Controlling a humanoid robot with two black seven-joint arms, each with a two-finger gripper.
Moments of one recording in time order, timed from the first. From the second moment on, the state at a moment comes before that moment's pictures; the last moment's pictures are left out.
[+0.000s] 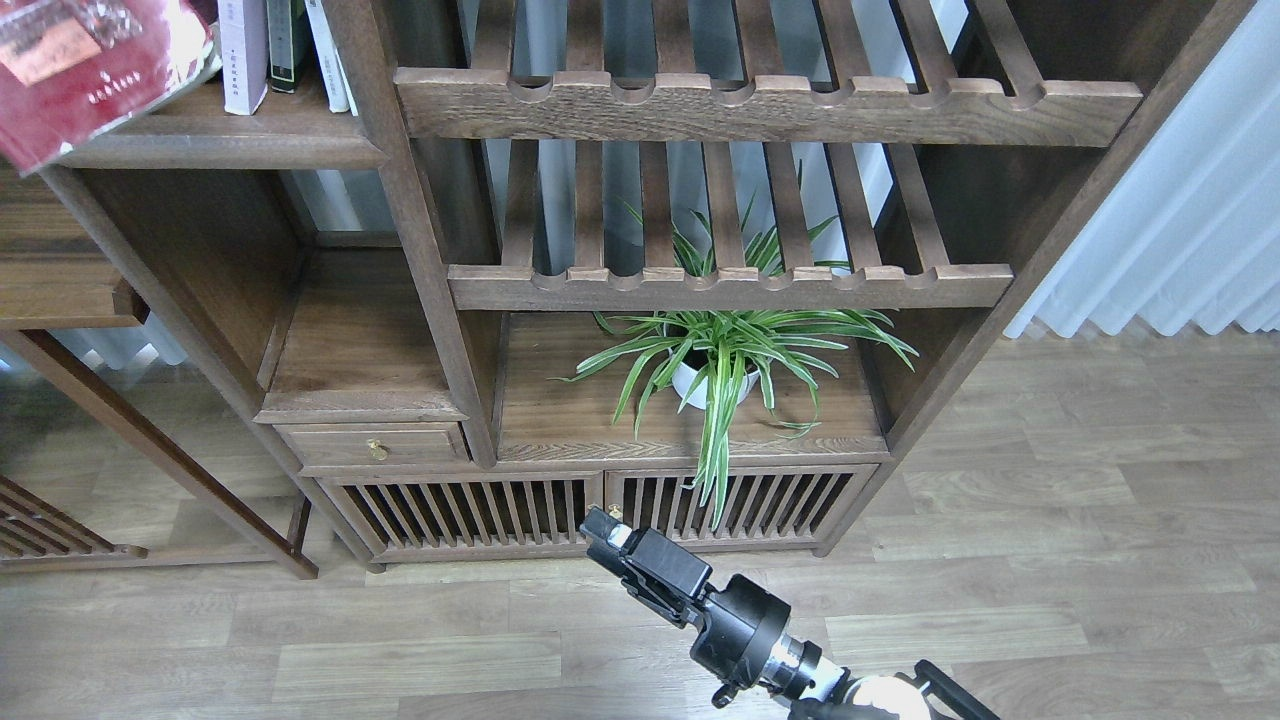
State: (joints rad) left arm -0.42 0.95 -1.47 -1.29 -0.28 -0.49 0.45; right arm -0.08 0.01 0.94 1.21 0.07 0.58 -0.34
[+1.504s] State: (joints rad) left arm -1.27 0.54 -1.15 -0.60 0.68 -0.49 0.42; right arm -0.08 0.02 0.94 1.22 0.07 0.58 -0.34
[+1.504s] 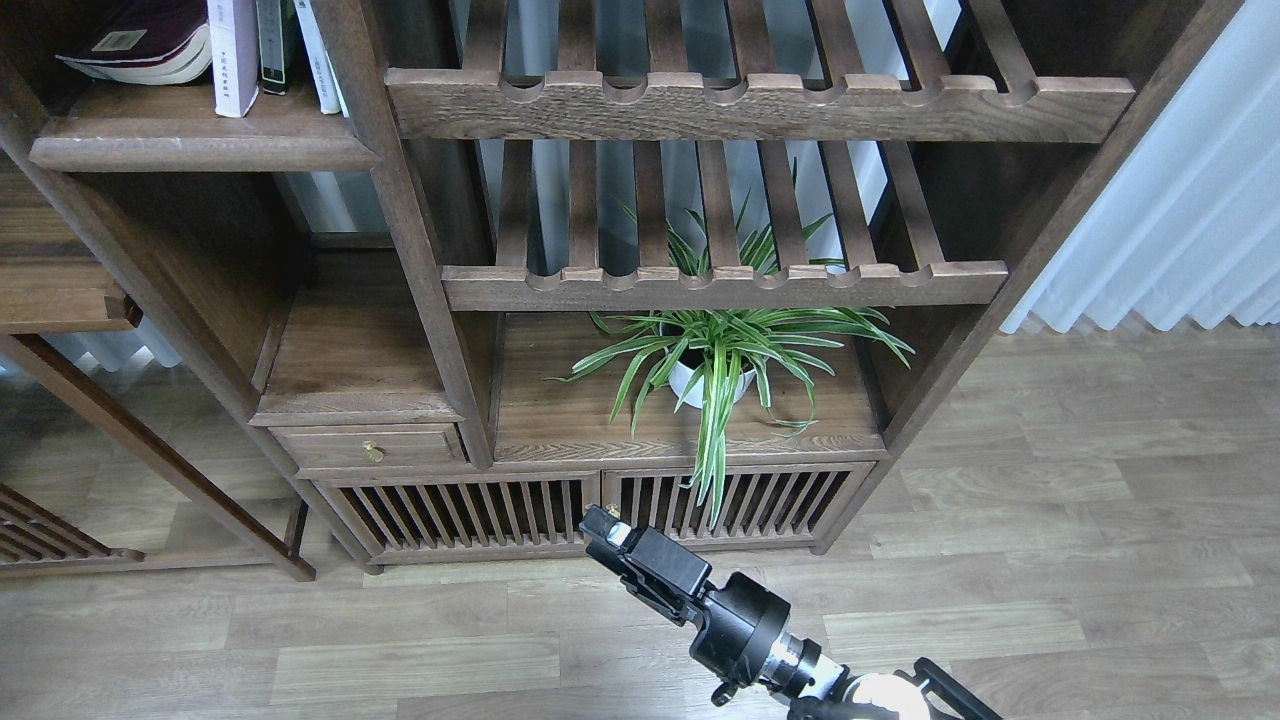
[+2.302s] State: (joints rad) left arm -1.14 0.50 -1.20 -0.71 0.70 -0.49 0.39; right arm -0.09 0.01 0.94 1.22 0.07 0.58 -0.34
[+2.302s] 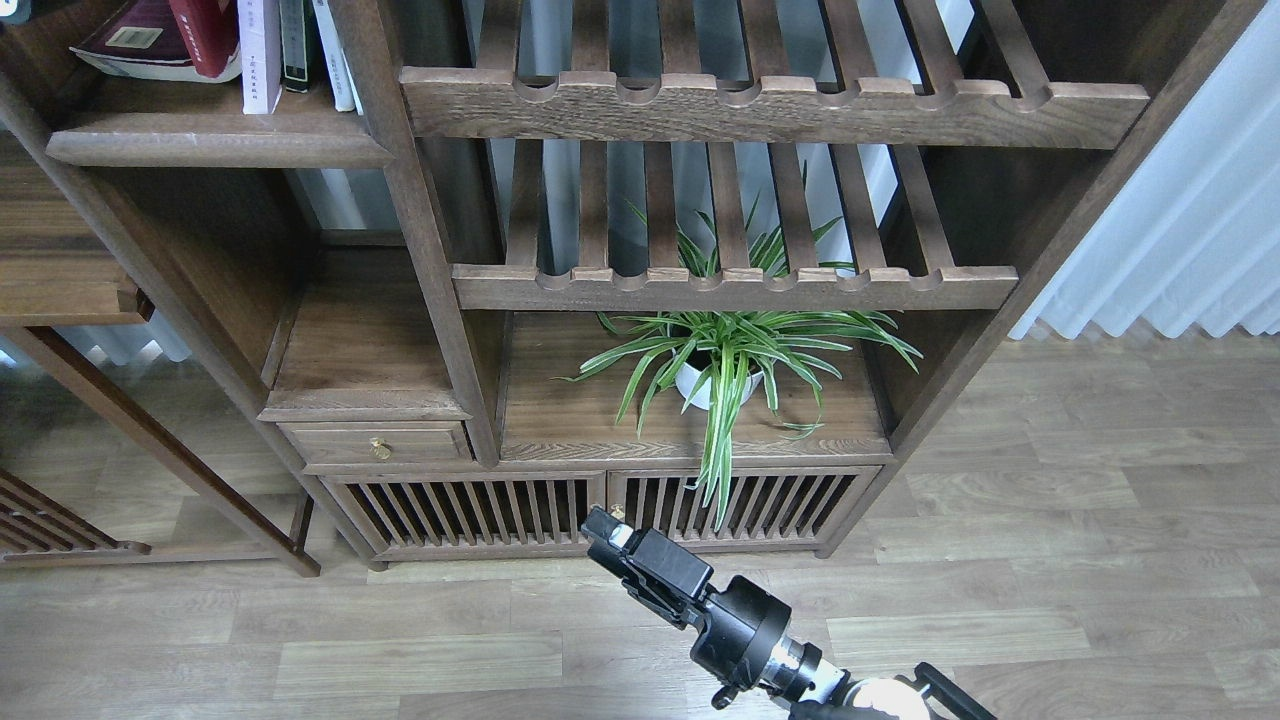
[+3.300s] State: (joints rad) left arm -0.86 0.56 -1.46 -1.05 0.63 -0.49 0.38; right arm -0.09 0.01 0.95 1.22 0.07 0.58 -0.34
